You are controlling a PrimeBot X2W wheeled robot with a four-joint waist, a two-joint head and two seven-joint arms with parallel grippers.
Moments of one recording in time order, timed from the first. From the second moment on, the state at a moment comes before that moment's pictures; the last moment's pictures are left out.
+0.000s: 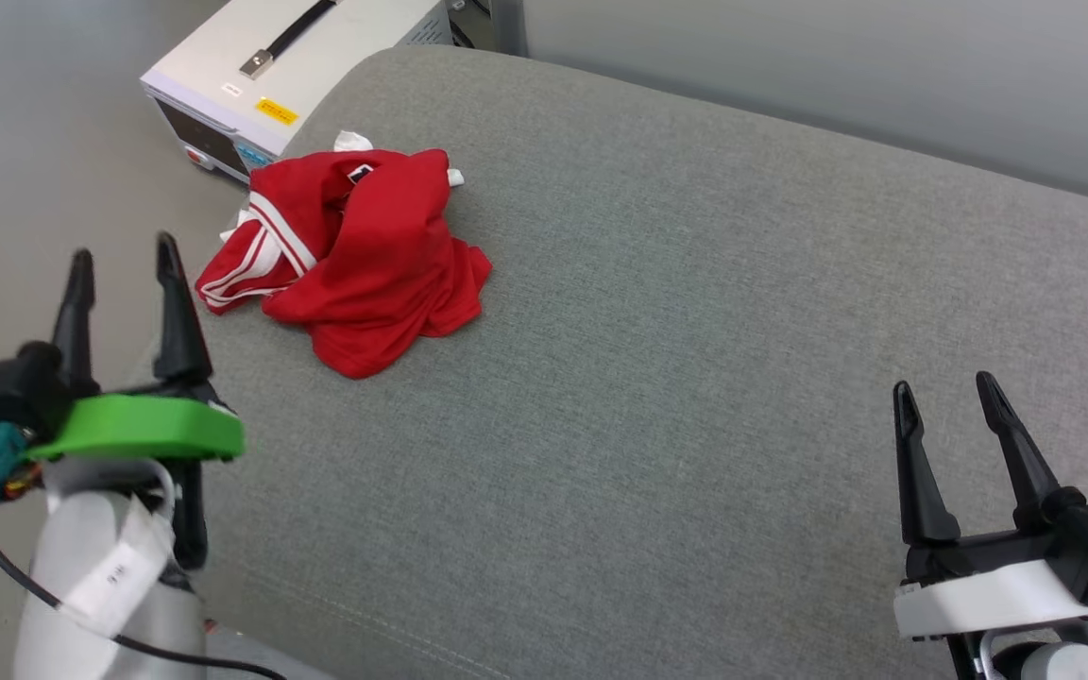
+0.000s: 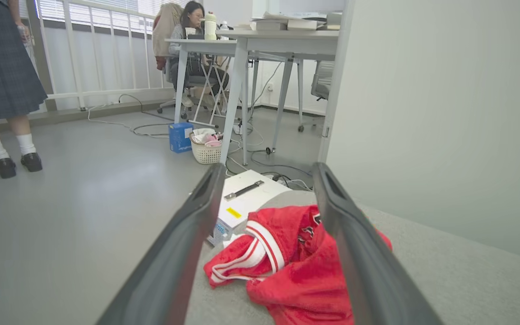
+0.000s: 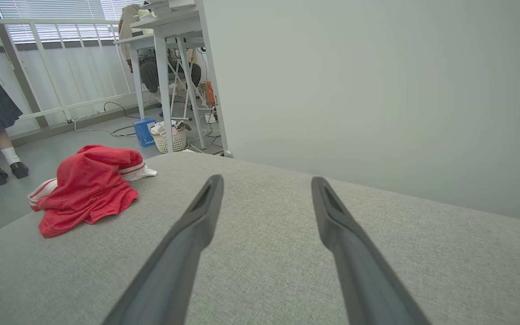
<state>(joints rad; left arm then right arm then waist) -0.30 0.10 0.18 0.16 -0.21 -0.10 -0.26 0.06 -0.05 0.00 -0.13 0.10 0.13 -0.26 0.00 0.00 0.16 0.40</state>
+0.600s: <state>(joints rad) -0.78 0.52 -0.22 0.46 -0.60 -0.13 0.06 -0.02 -0.08 0.00 -0.15 0.08 0.13 -0.26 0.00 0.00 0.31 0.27</state>
